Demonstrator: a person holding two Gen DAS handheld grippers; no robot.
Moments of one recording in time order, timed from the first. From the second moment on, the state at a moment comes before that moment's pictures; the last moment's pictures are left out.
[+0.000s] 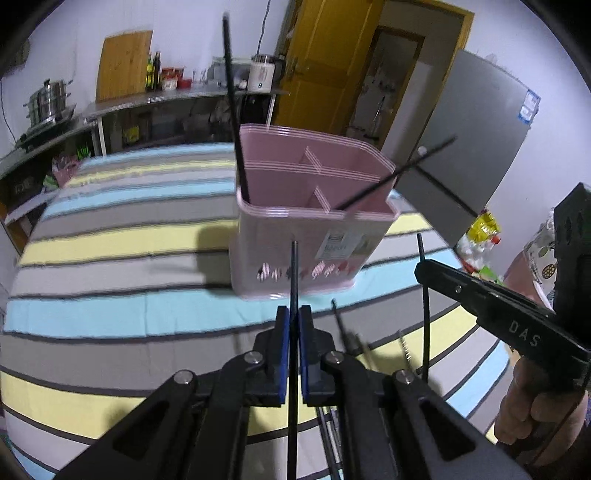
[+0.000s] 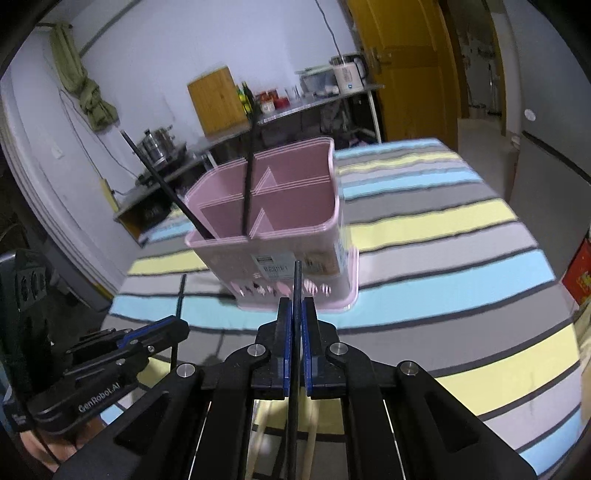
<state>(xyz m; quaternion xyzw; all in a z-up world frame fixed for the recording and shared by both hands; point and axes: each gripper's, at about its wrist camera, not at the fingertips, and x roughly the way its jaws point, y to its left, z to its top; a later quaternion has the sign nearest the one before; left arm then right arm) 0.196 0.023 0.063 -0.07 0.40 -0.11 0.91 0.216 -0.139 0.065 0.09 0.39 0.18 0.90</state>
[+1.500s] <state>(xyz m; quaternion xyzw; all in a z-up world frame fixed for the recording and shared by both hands) 0.148 0.041 0.152 -0.08 0.35 -0.12 0.93 0.145 -0.154 0.159 0.08 0.29 0.18 0.94</state>
